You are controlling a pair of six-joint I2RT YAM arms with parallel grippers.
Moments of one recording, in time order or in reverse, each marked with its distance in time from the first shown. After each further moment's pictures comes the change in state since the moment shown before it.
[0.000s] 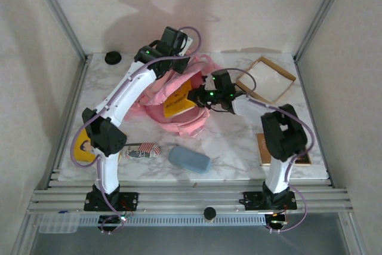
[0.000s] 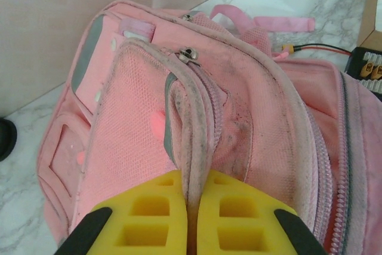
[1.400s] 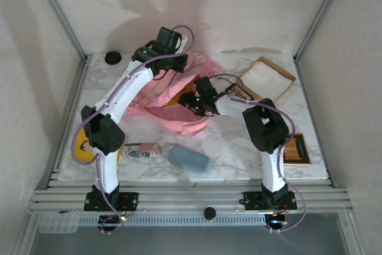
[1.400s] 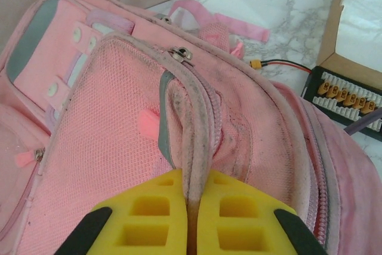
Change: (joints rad) left arm 0.055 0.000 -0.068 0.074 0.178 -0.133; right arm 0.114 0.158 0.129 -0.169 0.392 0.067
